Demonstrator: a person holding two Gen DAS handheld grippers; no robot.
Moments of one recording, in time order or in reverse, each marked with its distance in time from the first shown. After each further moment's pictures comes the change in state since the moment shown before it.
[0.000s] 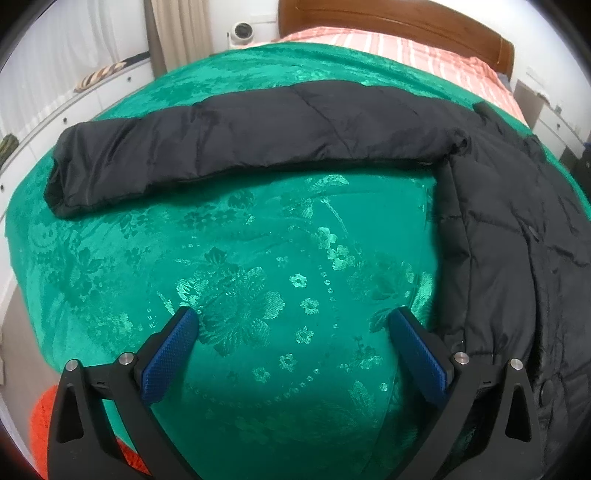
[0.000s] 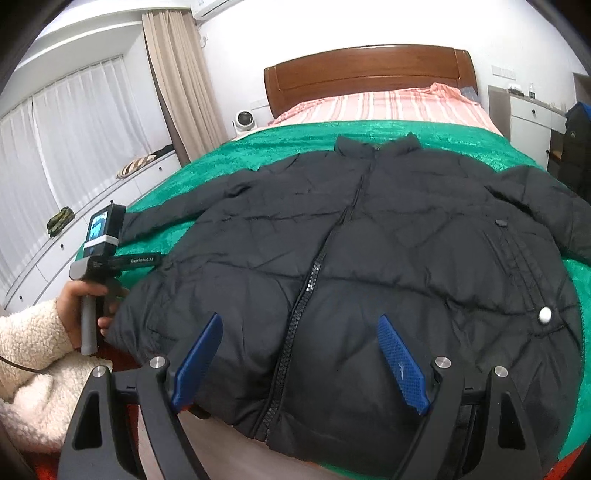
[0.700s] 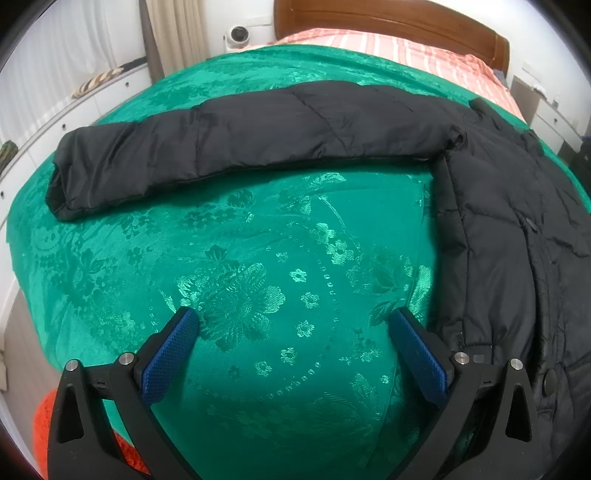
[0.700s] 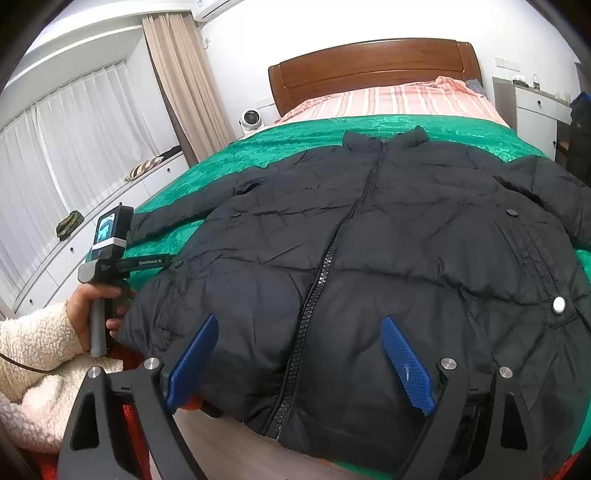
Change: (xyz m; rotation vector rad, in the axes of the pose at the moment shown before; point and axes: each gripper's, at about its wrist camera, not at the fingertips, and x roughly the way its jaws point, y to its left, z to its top) left arm -0.004 0.000 -0.005 0.018 -0.012 0.002; right arm 0.003 -0.002 -0.003 0.017 0.005 0.046
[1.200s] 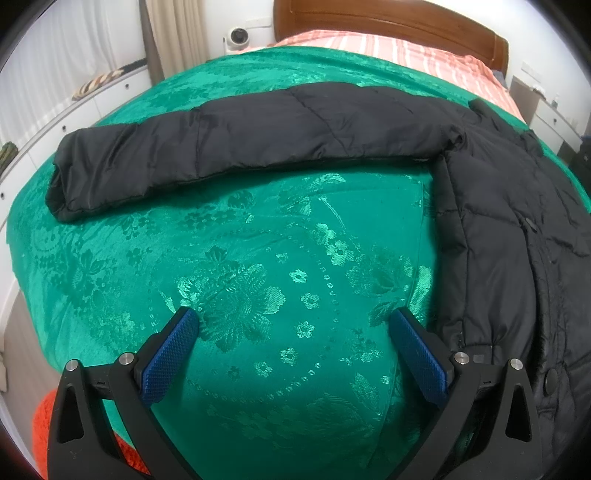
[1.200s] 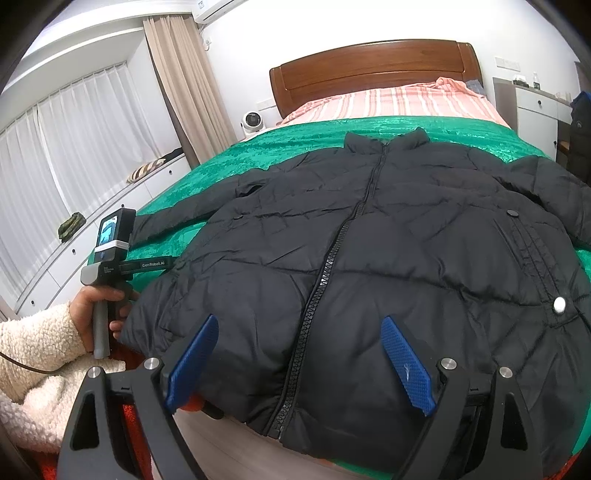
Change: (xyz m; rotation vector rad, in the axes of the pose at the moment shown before) left arm 0.000 -0.001 0.000 0.002 -0.005 0.001; right arm 0.001 0.001 0.001 0.002 -0.008 0.005
